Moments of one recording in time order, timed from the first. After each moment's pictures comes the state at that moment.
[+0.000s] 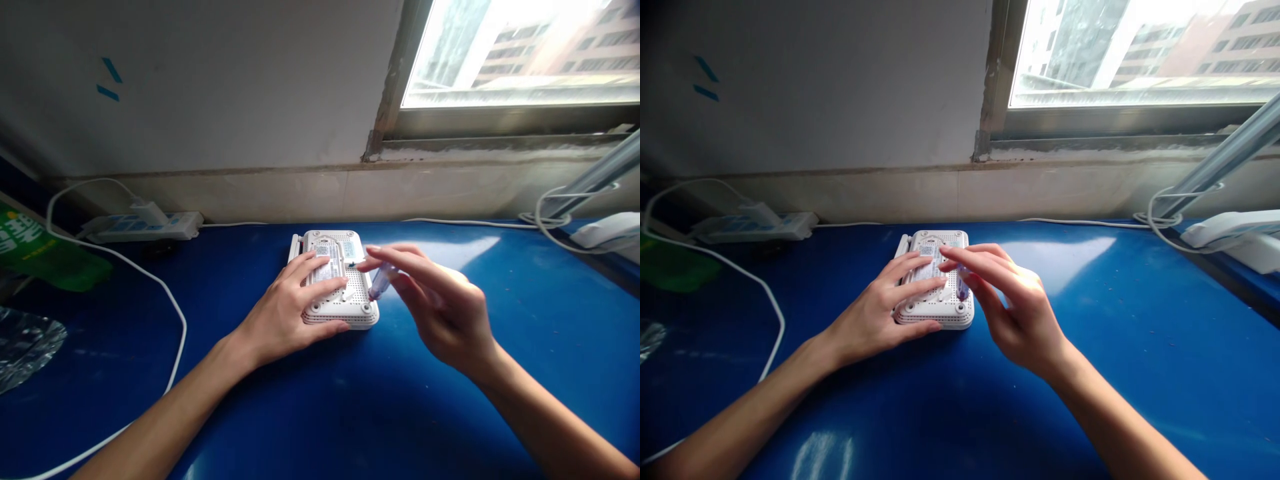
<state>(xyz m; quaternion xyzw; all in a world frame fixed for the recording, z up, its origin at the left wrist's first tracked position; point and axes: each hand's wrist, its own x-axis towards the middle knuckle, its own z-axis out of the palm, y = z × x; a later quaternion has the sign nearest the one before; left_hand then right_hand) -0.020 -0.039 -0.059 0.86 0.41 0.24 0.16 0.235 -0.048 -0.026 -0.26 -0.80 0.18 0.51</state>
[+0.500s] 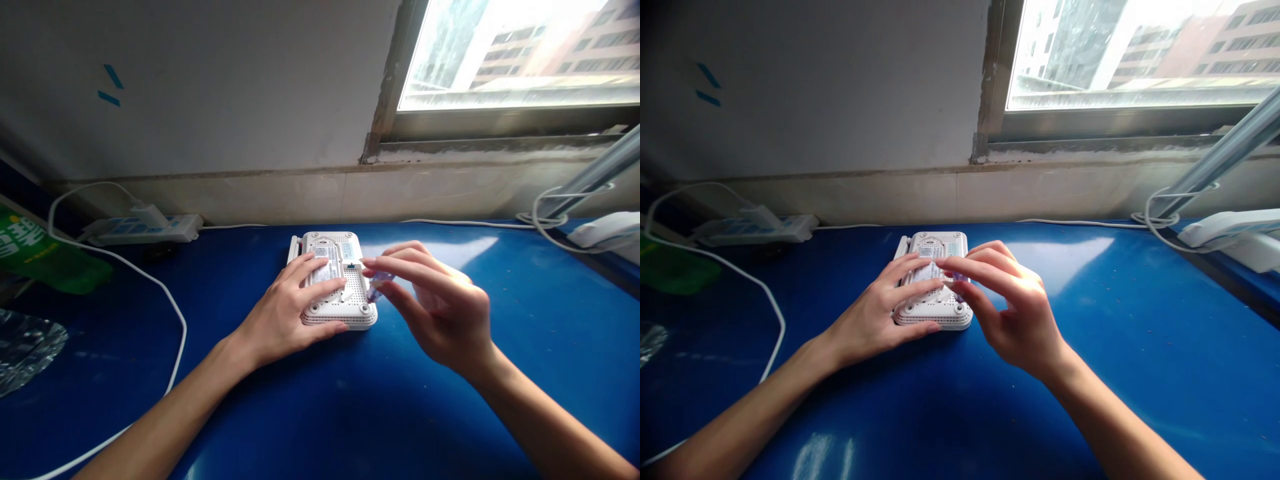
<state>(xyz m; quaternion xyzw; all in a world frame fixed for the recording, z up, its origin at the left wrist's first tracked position) -0.019 -0.039 -0.056 0.86 0.42 0.23 0.17 0.231 -0.048 -0.022 -0.27 -0.80 0.14 0.52</state>
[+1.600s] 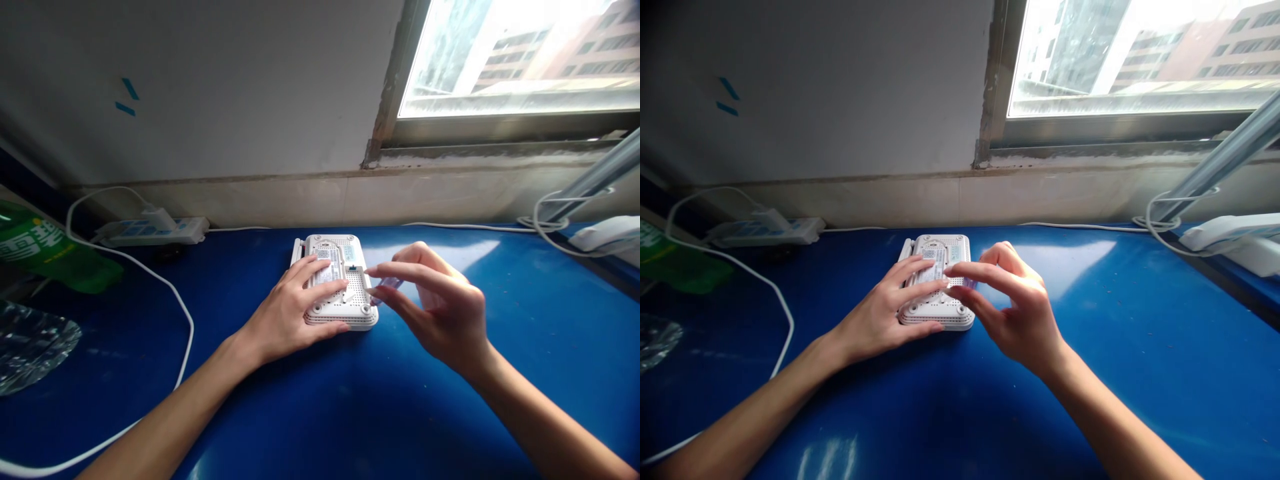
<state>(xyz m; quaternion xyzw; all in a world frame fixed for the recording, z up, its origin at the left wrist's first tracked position) -0.020 -0.037 -0.060 0.87 0.41 0.22 0.16 0.234 -0.048 -0.023 -0.31 -0.79 0.10 0.52</state>
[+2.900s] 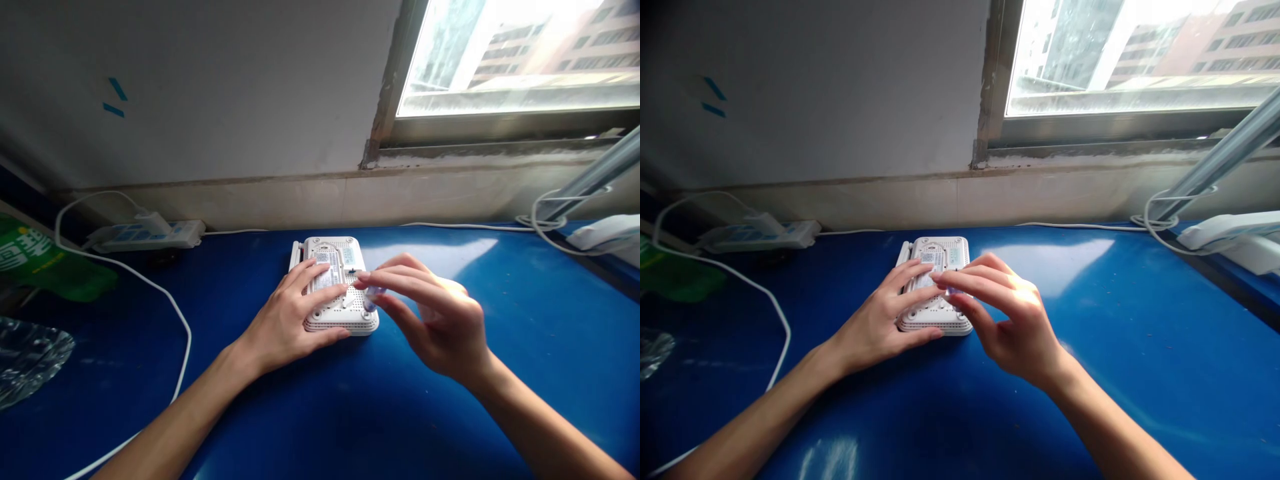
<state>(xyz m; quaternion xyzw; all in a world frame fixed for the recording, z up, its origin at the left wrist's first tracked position) -0.019 -0.039 -0.057 0.87 0.41 0.22 0.16 0.229 -0.051 -0.019 -0.25 -0.82 0.13 0.51</state>
